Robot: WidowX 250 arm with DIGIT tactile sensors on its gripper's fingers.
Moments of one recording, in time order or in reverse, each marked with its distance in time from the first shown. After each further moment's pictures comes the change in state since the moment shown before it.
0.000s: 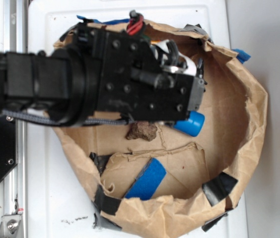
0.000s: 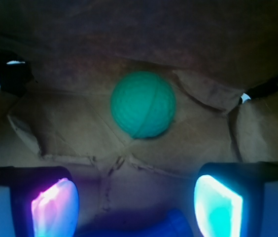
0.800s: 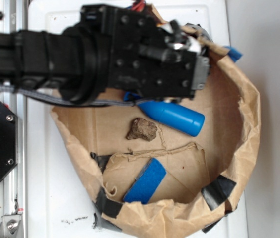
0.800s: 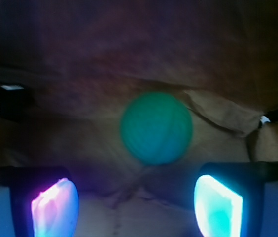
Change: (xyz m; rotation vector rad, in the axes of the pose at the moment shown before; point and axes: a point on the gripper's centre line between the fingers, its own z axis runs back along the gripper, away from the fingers) arm 0.011 -0.001 -0.012 -0.009 -0.012 0.009
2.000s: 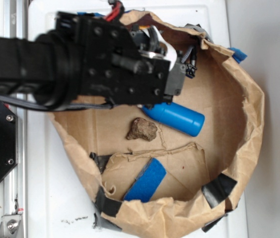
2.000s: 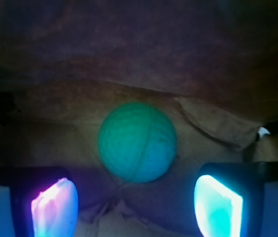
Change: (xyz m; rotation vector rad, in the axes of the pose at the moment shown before) arm 0.005 0.006 -0.010 -0.036 -0.067 -0.019
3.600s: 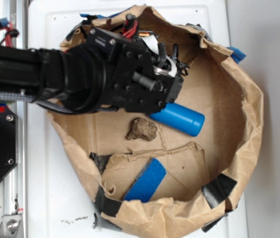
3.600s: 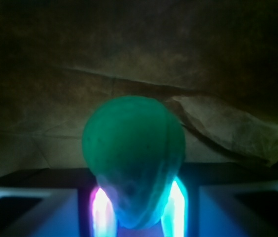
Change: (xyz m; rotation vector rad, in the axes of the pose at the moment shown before) arm 0.000 0.007 -0.026 0.067 -0.074 0.020
